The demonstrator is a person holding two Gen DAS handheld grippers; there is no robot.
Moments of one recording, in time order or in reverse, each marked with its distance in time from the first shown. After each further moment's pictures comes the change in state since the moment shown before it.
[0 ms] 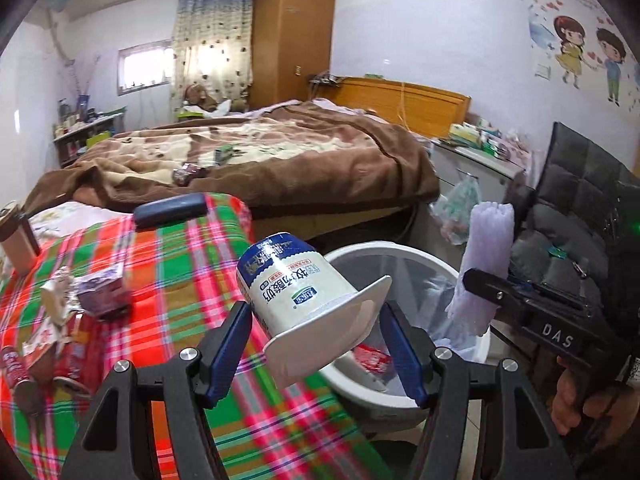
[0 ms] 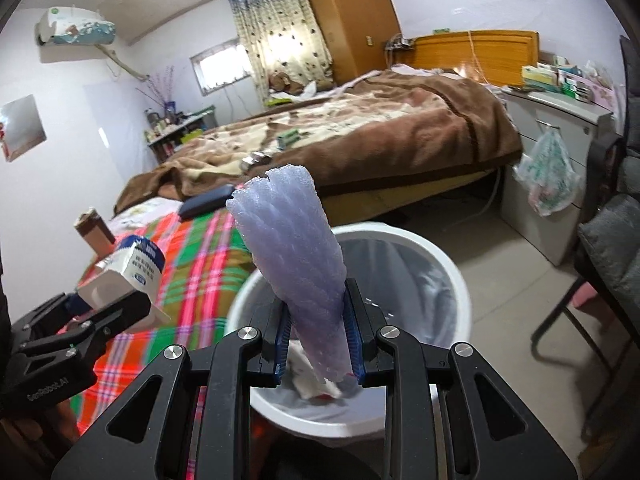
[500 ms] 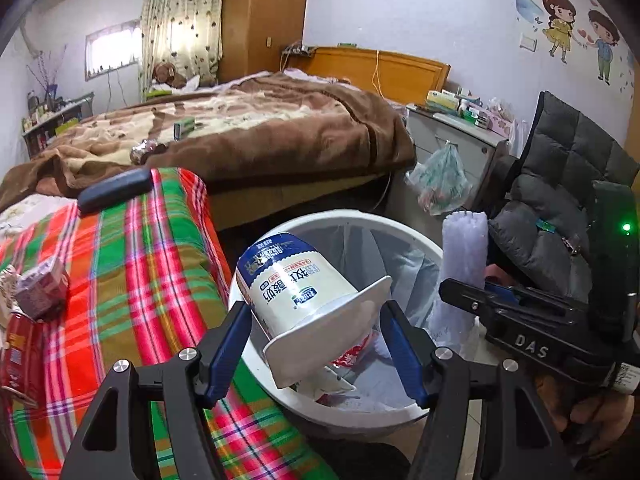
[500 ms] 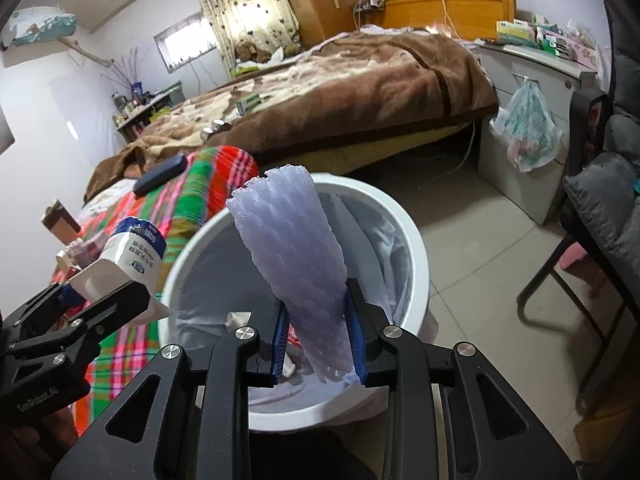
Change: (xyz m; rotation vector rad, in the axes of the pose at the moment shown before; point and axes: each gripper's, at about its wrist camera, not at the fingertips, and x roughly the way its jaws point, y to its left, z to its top) left arm 0.060 -0.034 -0.006 0.031 0.108 -0.087; right arm 0.023 -0.037 -0.014 0.062 0.130 -0.061
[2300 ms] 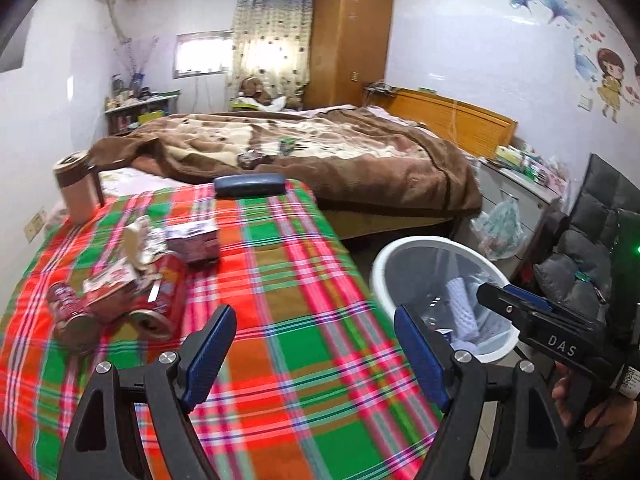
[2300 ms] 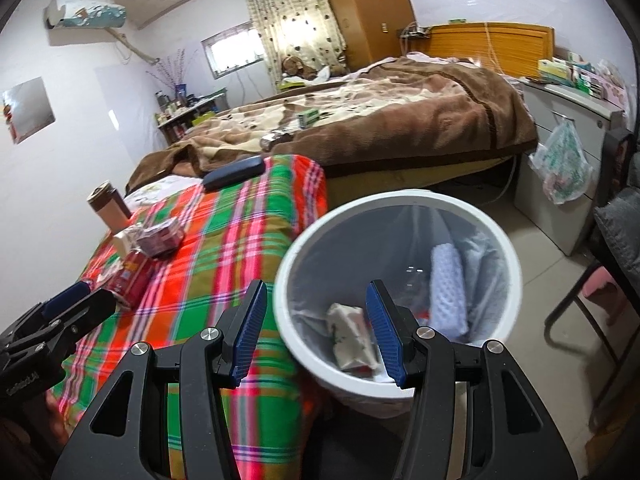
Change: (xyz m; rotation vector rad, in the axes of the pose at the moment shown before) left arm -0.130 0.094 -0.055 -0.188 -0.141 0.233; right arm -0.034 0.081 -0.019 -0.102 -0.096 0.111
